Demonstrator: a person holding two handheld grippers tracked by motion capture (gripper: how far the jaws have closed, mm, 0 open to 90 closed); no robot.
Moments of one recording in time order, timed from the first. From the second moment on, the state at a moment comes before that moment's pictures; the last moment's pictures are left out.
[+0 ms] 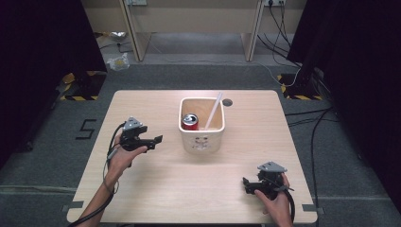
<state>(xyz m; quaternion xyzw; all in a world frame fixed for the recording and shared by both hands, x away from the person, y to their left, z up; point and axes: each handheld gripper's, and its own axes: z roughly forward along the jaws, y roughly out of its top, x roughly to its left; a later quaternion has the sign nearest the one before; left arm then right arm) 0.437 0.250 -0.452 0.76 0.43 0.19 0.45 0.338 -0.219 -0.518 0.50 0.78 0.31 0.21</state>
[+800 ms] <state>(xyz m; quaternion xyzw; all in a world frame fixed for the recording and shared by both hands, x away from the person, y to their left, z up) 0.428 0.250 -0.490 0.78 0.42 0.18 0.43 0.338 -0.219 -0.518 0.50 0.78 0.31 0.21</state>
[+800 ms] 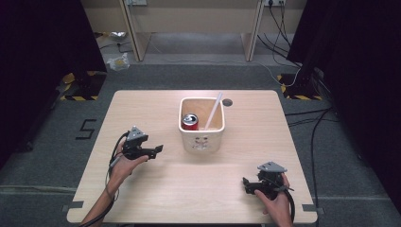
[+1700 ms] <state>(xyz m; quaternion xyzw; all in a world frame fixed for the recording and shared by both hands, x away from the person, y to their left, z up) 0.403 0.253 -0.514 0.80 0.42 0.17 0.40 0.338 -0.219 -0.518 0.50 0.78 0.31 0.21</state>
